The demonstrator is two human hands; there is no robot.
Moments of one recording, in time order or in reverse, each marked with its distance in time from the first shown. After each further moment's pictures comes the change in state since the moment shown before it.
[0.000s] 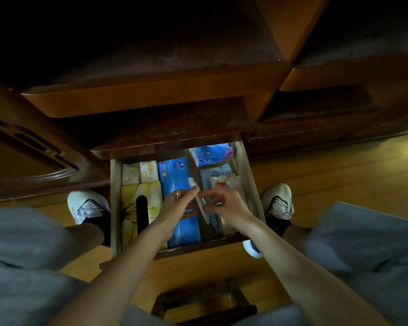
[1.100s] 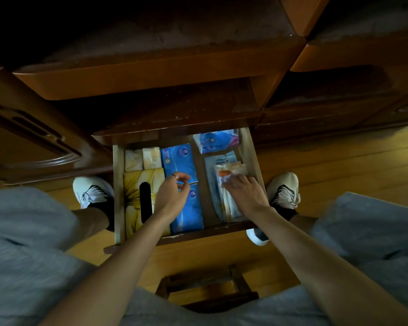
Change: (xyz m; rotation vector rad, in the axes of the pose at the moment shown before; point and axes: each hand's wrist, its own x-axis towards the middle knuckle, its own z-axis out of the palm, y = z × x) left_hand 0.020 -0.018 -0.018 0.699 0.220 0.390; right_hand 0.017 0.041 -0.028 -1.473 -0.083 -0.122
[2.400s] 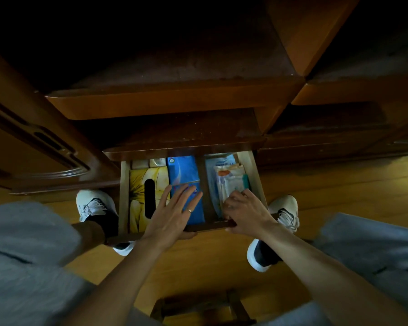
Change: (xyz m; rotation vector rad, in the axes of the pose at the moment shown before) left_hand -0.013 -0.013 -0.024 1.074 -0.085 0.668; right_hand -0.006 0.010 -0.036 -0.163 0.086 -0.315
